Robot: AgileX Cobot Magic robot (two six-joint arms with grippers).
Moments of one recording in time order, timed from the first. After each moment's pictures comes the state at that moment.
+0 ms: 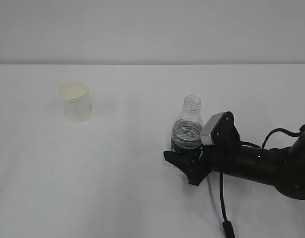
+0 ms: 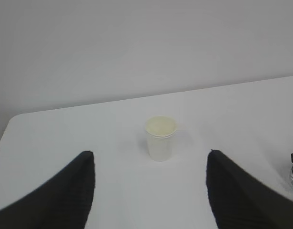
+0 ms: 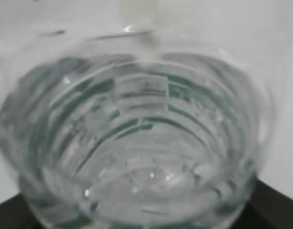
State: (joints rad) left arm -0.18 0.30 -0.54 -0.04 0.50 0.03; right arm 0.23 2.23 -0.75 -0.76 -1.12 0.11
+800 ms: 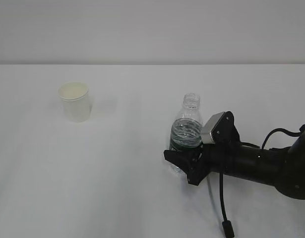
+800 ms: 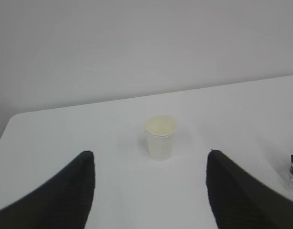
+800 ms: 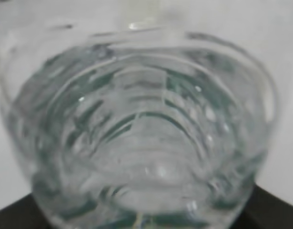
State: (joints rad) left arm -0.18 0.30 -0.54 -0.04 0.50 0.03; right arm 0.23 2.23 -0.75 -0.78 -1.12 0.16
